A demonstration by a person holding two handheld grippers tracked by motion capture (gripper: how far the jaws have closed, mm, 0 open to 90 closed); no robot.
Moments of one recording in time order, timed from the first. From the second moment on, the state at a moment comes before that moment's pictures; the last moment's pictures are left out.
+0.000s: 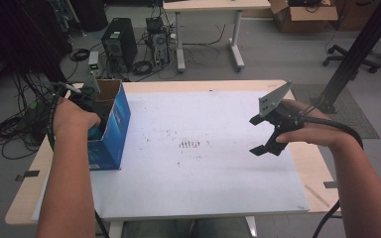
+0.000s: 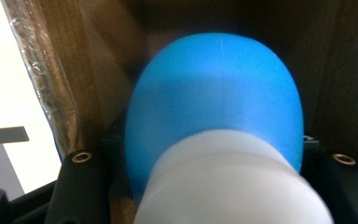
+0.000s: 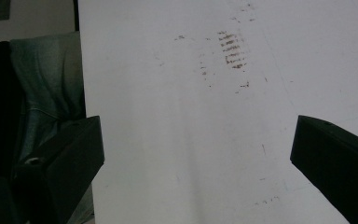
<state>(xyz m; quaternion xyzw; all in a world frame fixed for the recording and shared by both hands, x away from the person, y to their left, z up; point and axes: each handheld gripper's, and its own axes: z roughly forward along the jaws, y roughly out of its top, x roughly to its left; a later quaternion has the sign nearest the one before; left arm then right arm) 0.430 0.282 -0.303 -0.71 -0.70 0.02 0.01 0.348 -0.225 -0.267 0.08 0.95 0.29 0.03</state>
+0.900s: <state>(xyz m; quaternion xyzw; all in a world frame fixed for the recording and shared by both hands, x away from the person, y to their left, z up) 0.425 0.276 -0.285 -0.71 -0.70 0.01 0.00 0.344 -0.229 -0.269 0.08 0.95 0.30 0.04</state>
